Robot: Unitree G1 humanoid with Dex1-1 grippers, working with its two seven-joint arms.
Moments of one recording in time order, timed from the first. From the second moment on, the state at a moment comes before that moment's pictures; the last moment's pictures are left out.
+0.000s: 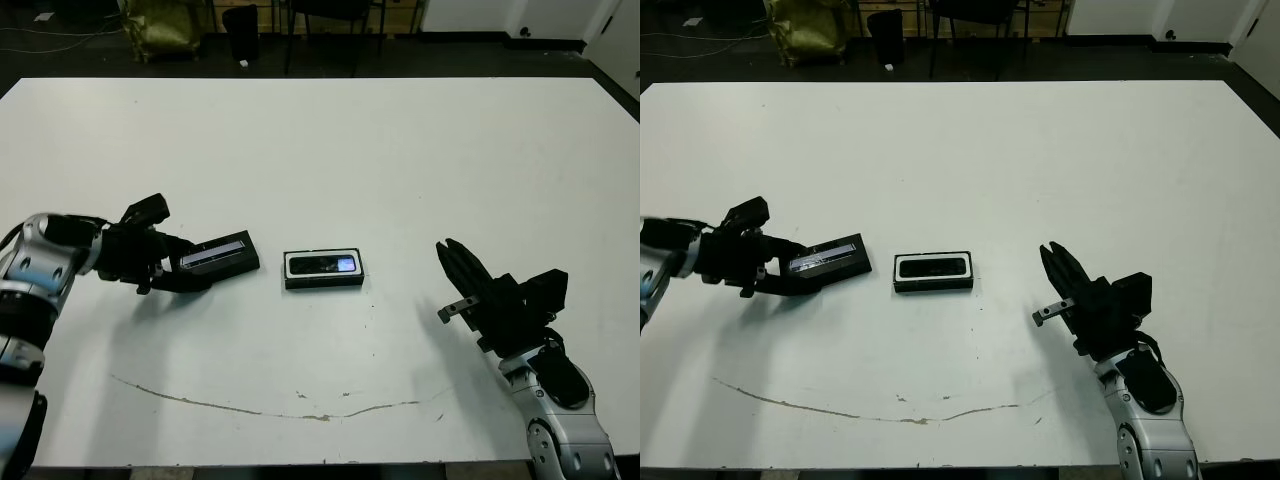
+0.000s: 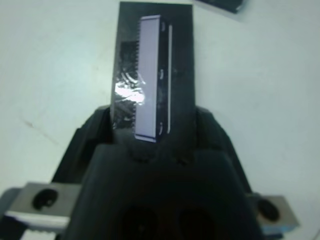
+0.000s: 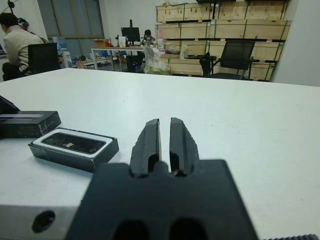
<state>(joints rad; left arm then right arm) -0.67 0.72 -0.26 0.71 -0.01 0.11 -1.35 0.09 -0.28 -0.04 -0.20 0.26 -0.02 0.41</state>
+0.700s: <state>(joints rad) -0.76 0.78 -0.15 0.62 -0.06 0.19 -1.34 0.10 -0.28 -0.03 -0.19 0.26 -0.01 0.41</state>
